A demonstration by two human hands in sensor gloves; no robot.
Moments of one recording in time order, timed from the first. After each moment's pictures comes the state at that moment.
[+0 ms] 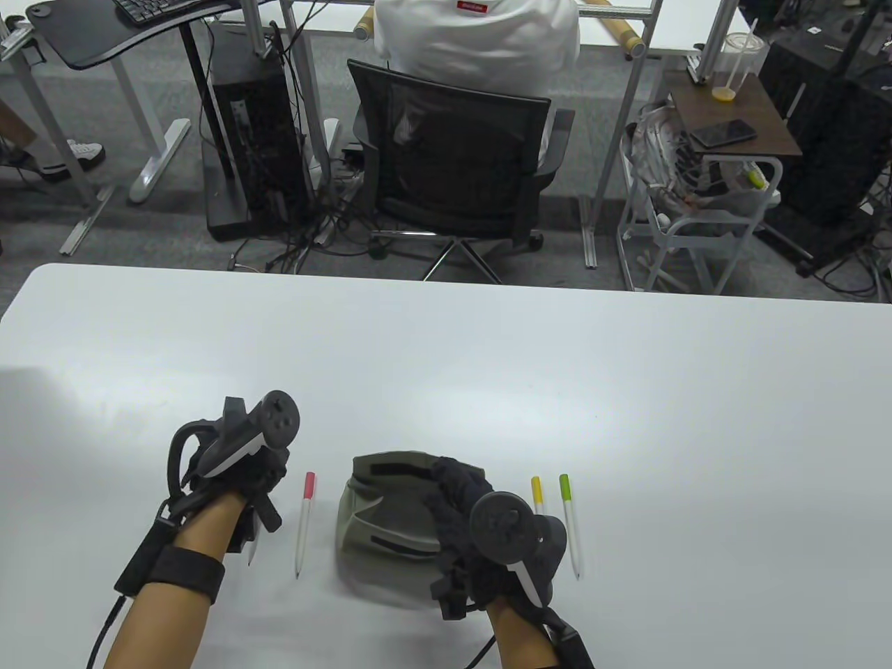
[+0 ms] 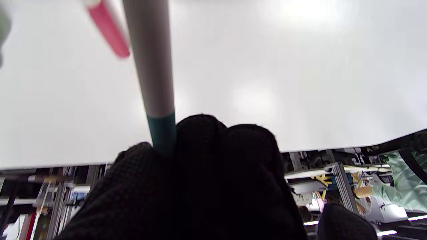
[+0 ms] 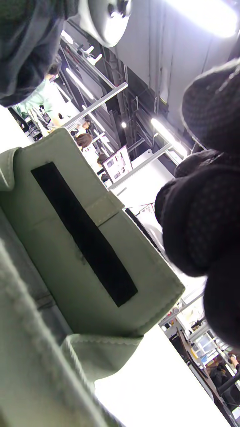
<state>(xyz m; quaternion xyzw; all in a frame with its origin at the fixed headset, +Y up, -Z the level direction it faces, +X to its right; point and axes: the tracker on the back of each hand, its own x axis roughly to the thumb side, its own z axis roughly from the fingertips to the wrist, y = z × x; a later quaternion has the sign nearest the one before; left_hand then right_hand) -0.261 -0.694 -0.392 -0.11 0.01 -0.05 0.99 0.048 -0.687 -0.285 0.02 -0.14 0.93 0.35</state>
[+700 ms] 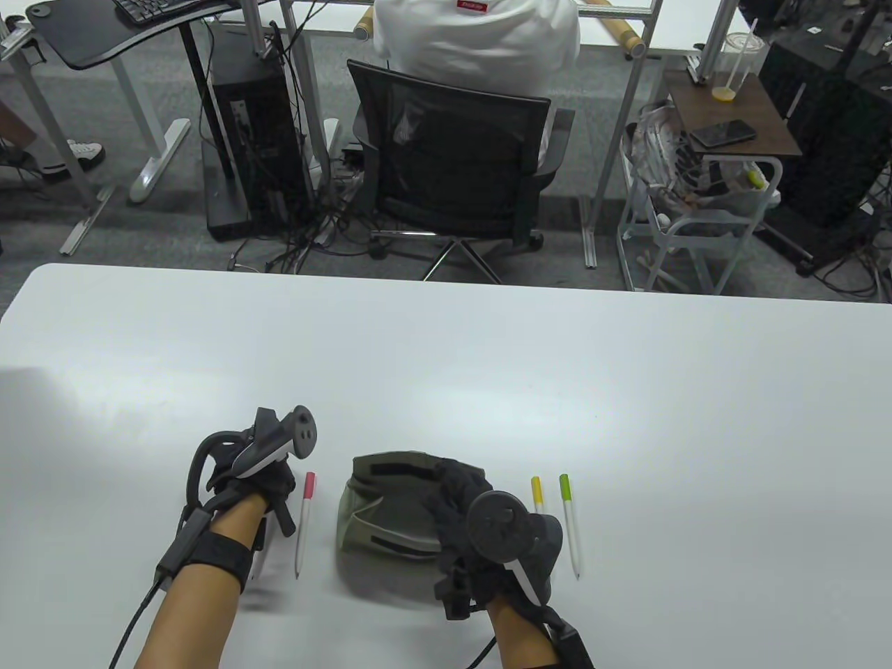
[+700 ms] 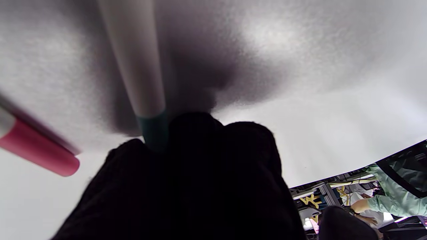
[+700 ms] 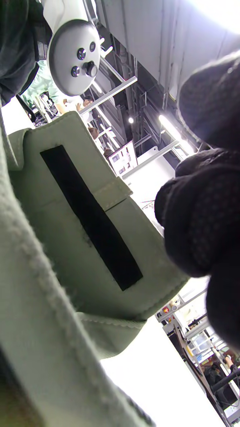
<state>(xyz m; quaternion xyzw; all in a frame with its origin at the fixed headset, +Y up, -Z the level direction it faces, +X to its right) -0.256 -0.749 -0.411 -0.17 0.05 -0.11 0.98 0.047 -0.688 -0.285 0.02 -0.14 0.94 0.33</state>
